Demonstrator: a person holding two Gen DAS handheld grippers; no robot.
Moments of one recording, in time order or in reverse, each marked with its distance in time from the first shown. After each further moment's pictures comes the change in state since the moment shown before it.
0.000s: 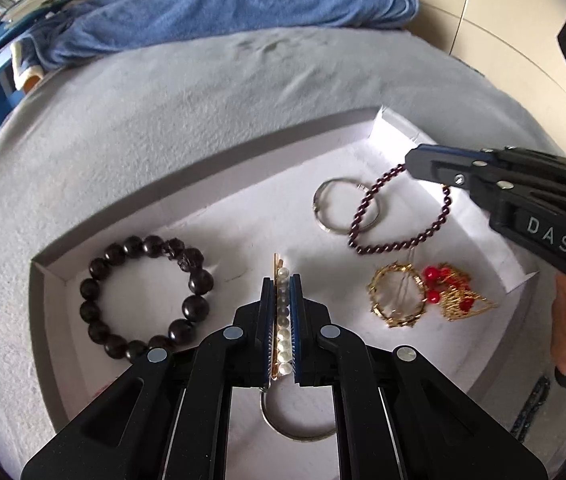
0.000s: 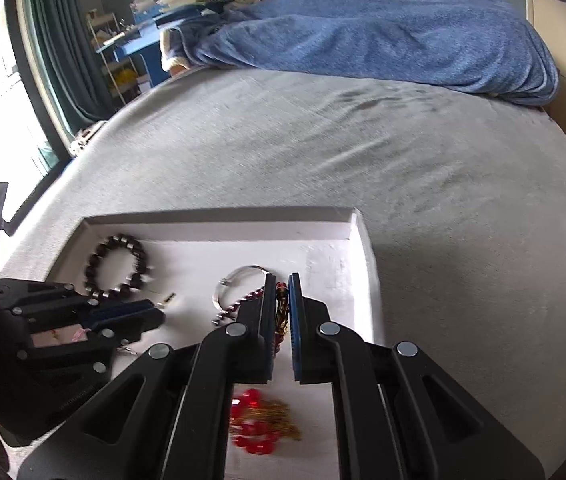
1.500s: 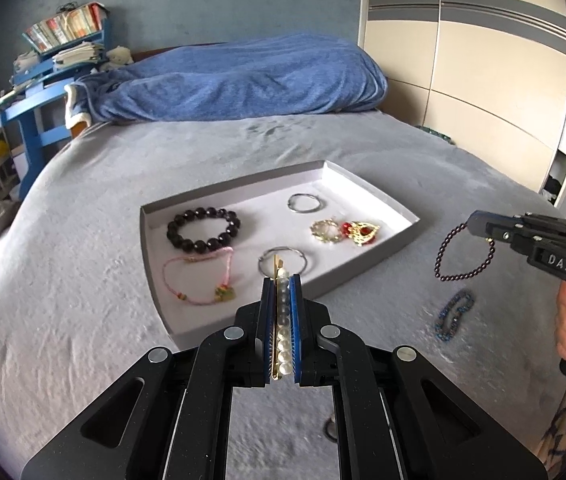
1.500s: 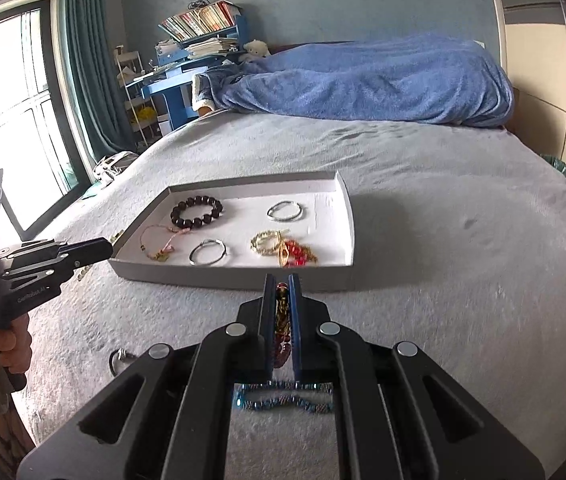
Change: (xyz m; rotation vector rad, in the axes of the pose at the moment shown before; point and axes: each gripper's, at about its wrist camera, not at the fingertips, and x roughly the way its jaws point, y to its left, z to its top) left arm -0.151 -0.009 -0.131 -0.014 -0.348 0.004; right arm -0.167 0.027 -0.129 -0.010 -0.205 0.015
